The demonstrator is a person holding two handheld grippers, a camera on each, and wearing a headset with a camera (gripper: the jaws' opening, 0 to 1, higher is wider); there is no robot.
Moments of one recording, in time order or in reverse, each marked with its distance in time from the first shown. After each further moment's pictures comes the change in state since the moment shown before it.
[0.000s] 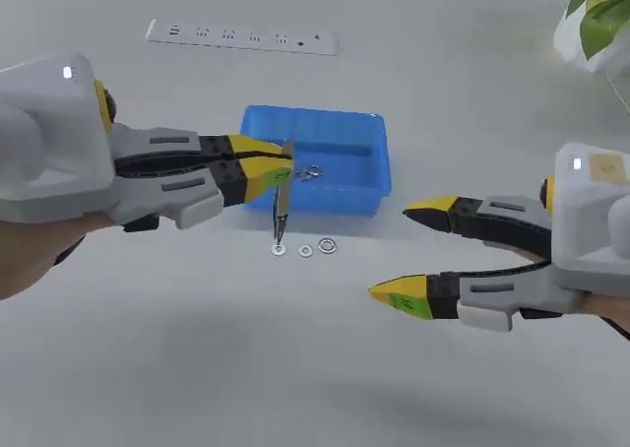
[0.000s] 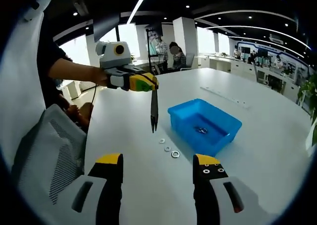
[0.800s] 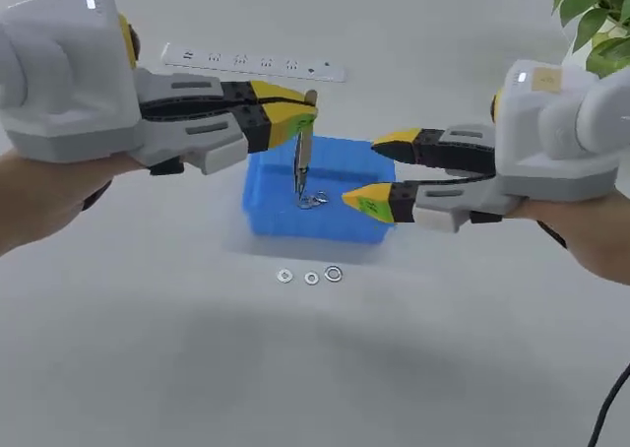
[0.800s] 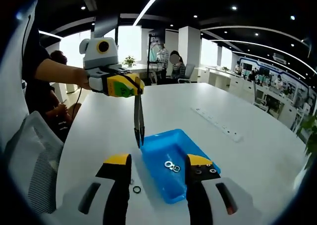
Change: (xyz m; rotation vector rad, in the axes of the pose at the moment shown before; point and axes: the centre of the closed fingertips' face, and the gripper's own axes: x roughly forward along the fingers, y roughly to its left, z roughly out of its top) left arm 0.007 0.023 0.055 0.076 -0.076 0.029; right arm 0.034 -0.063 0.068 -0.137 -0.047 -0.044
